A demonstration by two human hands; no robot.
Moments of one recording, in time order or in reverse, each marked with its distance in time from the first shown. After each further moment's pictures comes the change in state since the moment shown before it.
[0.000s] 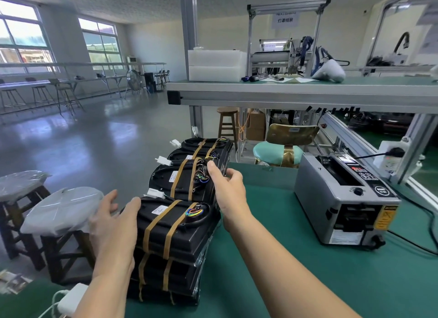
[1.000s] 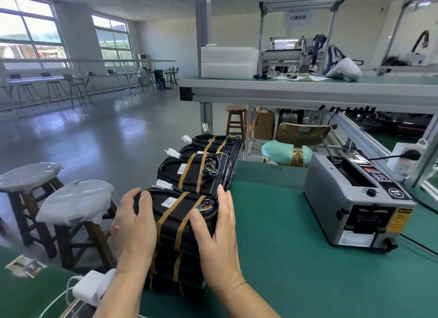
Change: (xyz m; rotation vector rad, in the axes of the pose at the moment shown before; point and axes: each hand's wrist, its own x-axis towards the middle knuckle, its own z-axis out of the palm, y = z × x) left_hand -0.018 -0.002 -0.002 0.221 -0.032 0.146; right_hand -0.096 0.050 0.019 -0.190 -0.096 -0.356
